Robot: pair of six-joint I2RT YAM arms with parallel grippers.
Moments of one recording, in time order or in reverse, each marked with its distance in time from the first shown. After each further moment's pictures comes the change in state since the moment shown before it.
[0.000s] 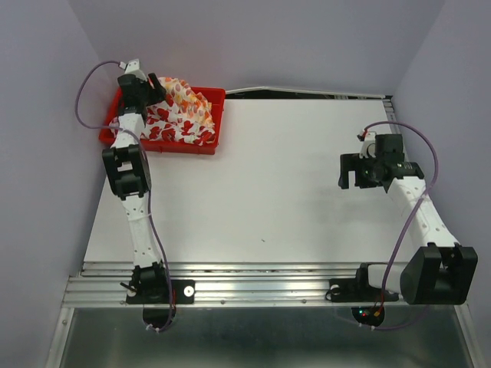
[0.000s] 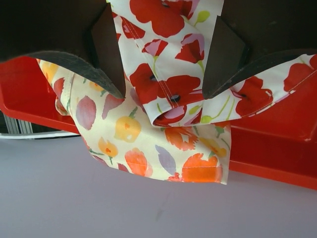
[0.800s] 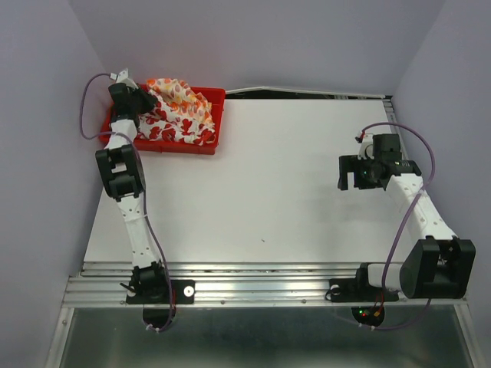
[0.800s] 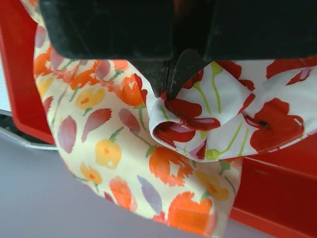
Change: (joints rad) left arm 0.056 0.039 -0.082 0.094 0.159 -0.169; right arm 0.000 0.045 0.000 -0.010 0.011 -0.007
